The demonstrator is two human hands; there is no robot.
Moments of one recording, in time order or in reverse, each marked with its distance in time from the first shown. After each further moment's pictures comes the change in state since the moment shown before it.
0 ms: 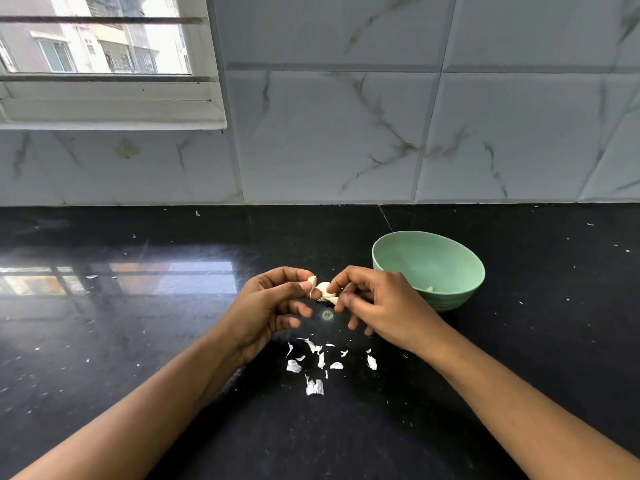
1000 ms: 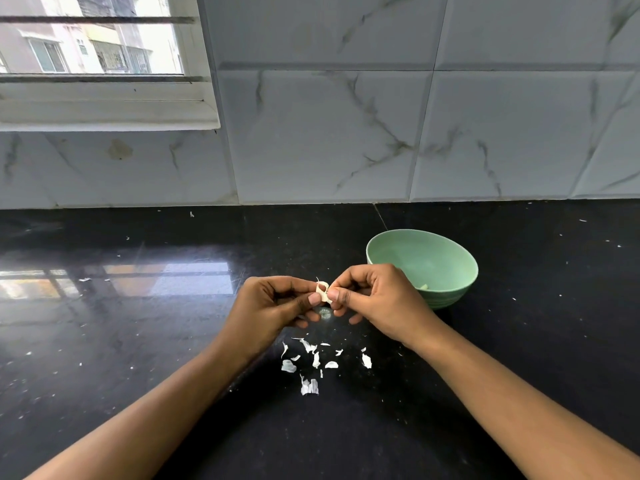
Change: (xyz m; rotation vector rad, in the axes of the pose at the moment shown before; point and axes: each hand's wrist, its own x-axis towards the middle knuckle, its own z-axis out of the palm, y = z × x) left_hand -0.006 -0.009 0.006 0.378 -0.010 0.313; right_hand 0.001 -0.002 -0.001 0.207 0.042 0.078
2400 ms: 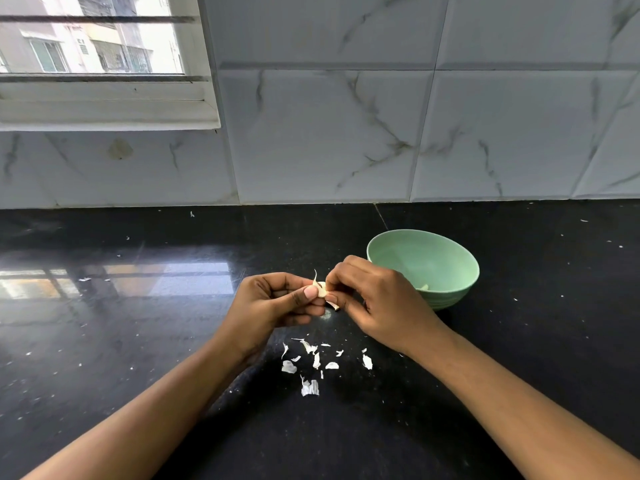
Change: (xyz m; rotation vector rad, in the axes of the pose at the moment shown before) left_hand 0.001 0.004 -0.001 -0.209 0.027 -0.141; right_hand 0.001 0.001 -0.001 -0.555 0.054 -0.530
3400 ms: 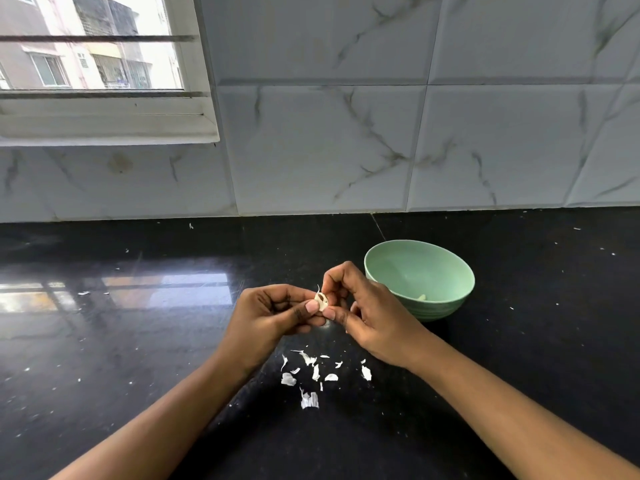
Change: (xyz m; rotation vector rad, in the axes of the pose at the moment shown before) left_hand -0.003 0.001 0.003 0.089 -0.015 0.122; right_hand -0.001 -0.001 0.004 0.345 -0.068 0.097
